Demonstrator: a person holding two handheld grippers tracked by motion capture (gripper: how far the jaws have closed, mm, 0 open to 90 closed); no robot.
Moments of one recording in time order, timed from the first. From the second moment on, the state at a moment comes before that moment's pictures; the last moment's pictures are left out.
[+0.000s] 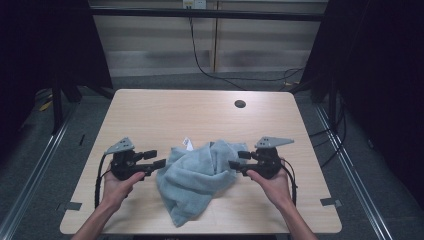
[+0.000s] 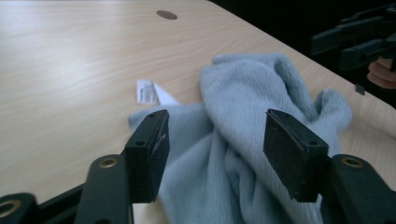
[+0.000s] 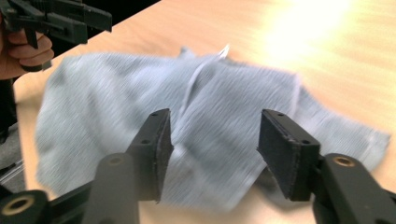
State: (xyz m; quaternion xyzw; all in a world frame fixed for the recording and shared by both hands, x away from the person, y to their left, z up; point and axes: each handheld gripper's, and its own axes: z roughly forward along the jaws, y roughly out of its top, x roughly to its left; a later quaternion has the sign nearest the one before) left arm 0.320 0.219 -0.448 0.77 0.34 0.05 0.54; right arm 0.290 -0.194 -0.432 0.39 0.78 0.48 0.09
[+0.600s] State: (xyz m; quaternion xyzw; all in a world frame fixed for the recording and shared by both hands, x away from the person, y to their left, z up) left arm 0.316 0.178 -0.483 0.84 0.28 -0.01 0.47; right arm 0.327 -0.163 -0.457 0.39 0.79 0.46 0.10
